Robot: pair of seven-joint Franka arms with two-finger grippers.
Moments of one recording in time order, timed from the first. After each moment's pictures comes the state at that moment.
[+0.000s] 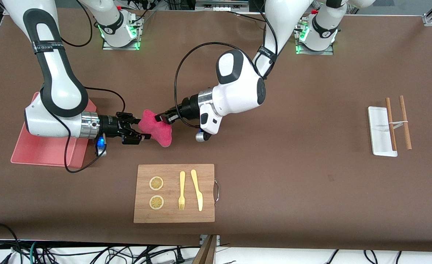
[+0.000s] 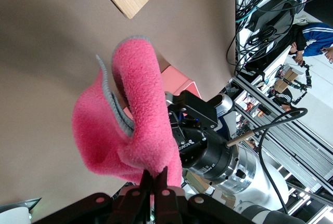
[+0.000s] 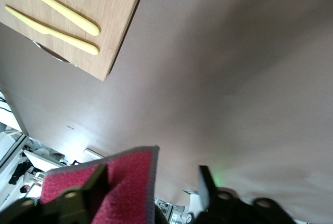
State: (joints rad) left arm -0.83 0.78 0.13 -1.14 -1.36 2.39 -0.75; right arm 0.15 0.42 -0.01 -1.81 0.96 1.94 0.57
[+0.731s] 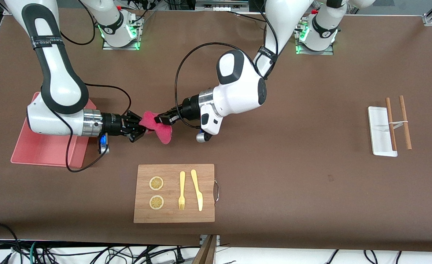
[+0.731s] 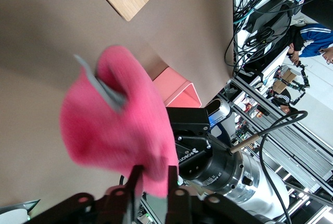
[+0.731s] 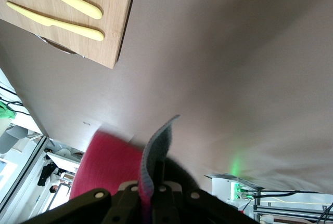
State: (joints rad) left arm -0.83 0.78 0.14 -1.14 -1.36 2.39 -0.74; right arm 0.15 0.41 0.02 -1.81 1.02 1.94 0.68
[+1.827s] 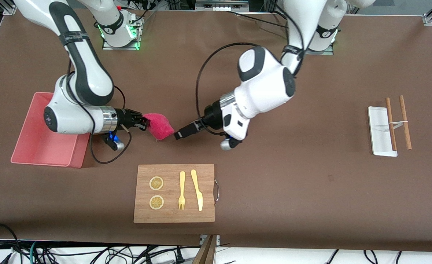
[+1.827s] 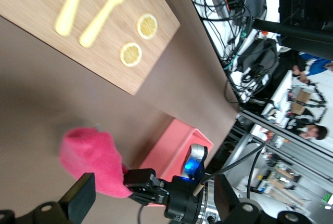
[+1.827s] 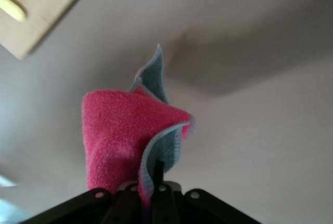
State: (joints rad) left arm -0.75 0.62 0.21 -1.25 -1.01 2.30 -0.74; right arm 0.16 0.41 0.12 -1.81 0.53 1.94 0.51
